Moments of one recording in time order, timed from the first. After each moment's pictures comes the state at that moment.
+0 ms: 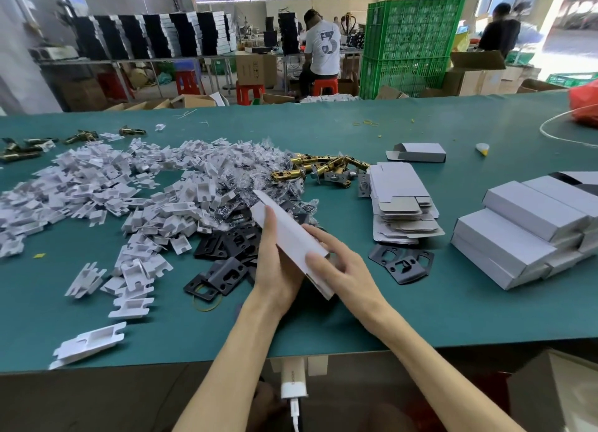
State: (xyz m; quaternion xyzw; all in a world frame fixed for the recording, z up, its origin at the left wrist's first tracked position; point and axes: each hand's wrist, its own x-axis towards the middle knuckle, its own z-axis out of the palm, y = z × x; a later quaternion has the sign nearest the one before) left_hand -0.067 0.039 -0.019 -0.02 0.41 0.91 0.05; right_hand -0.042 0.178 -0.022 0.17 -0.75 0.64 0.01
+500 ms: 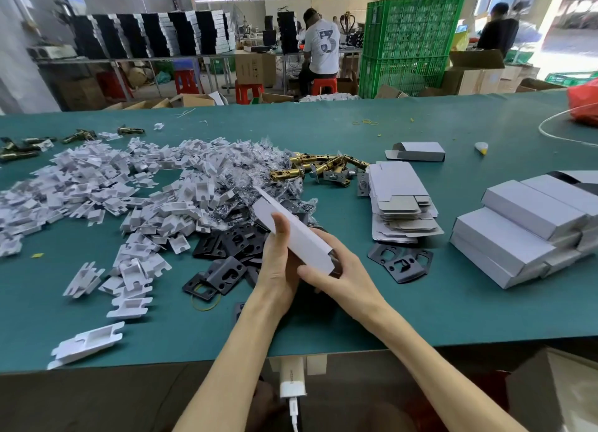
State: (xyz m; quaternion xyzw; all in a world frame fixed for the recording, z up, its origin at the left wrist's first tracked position) left_hand -0.064 0.044 -0.018 0.03 0.51 0.86 0.00; right_hand -0.042 0.177 -0.026 0.17 -0.75 0.64 0.00
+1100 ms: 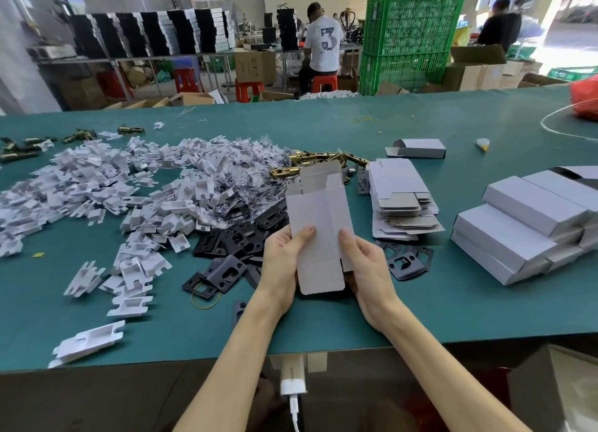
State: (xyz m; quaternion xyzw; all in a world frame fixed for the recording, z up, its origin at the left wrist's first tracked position) left_hand -0.067 0.046 -0.022 0.00 0.56 0.83 -0.01; right_hand -0.047 0.187 -0.028 0.02 -0.60 0.80 0.00
